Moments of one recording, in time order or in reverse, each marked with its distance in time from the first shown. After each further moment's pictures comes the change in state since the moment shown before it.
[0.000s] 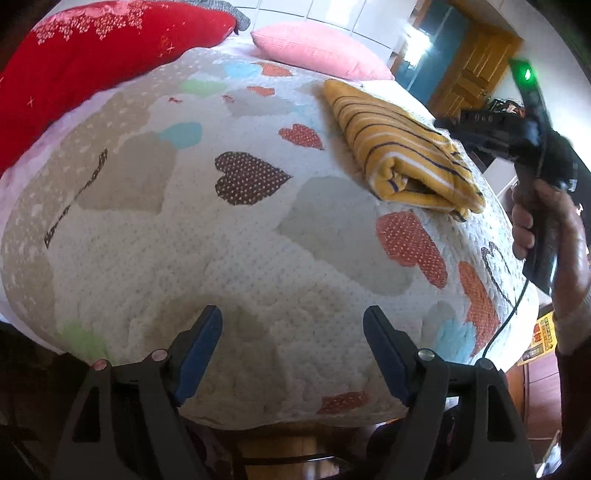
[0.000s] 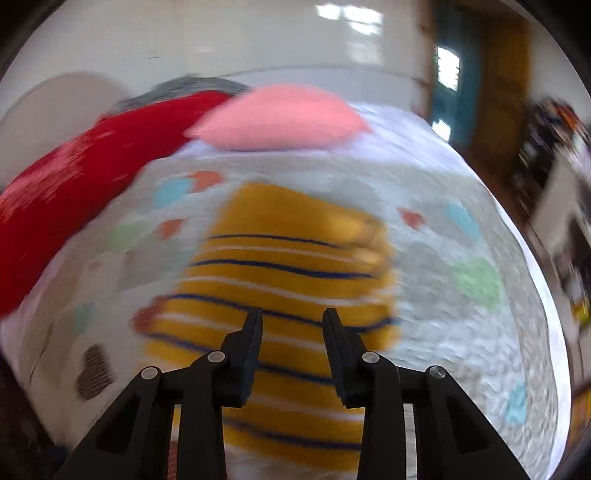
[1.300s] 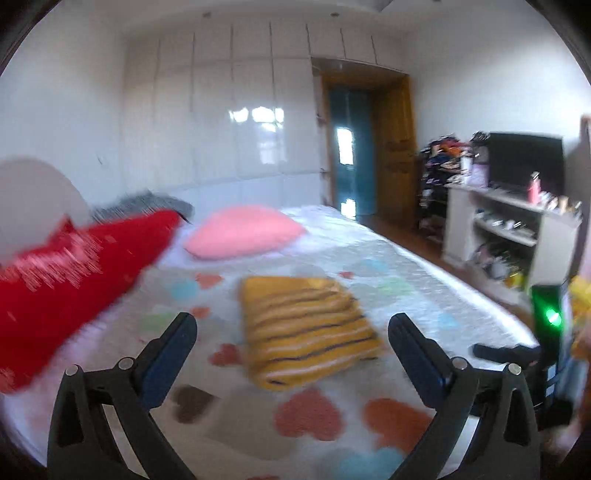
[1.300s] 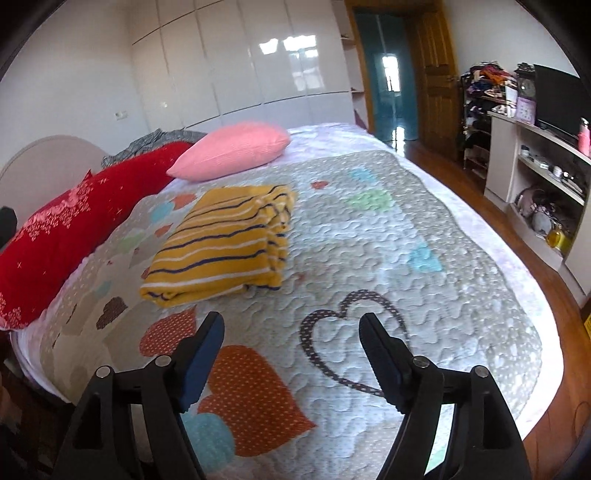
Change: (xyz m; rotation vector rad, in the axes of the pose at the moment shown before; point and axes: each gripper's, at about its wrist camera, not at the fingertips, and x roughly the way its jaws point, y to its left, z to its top) left arm -0.112 -0.158 0.037 0.390 -0.591 -0.005; right arm -0.141 -0.069 -0.156 0.261 -0.156 -0.098
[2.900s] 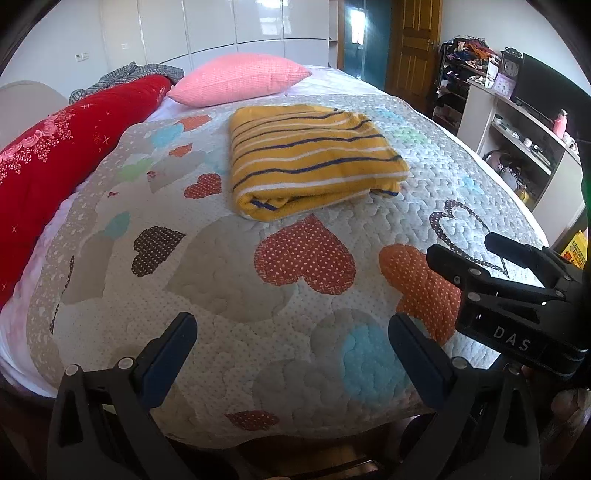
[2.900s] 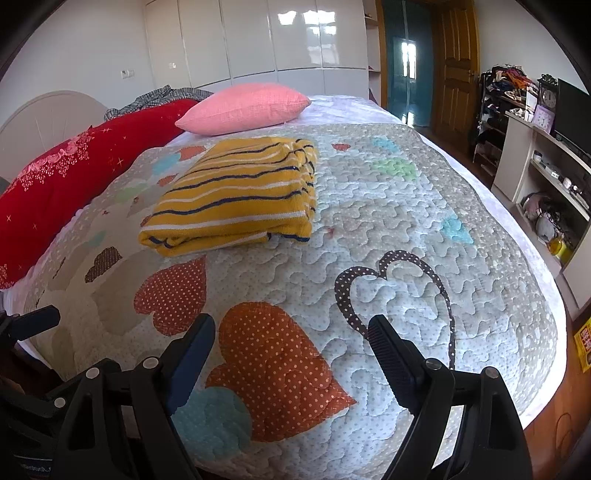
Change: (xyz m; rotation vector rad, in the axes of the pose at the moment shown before) left arm 0.061 0.007 -0.099 -0.032 0.533 0.032; right arm 0.035 0.039 -0.027 -0.103 0.131 -0.015
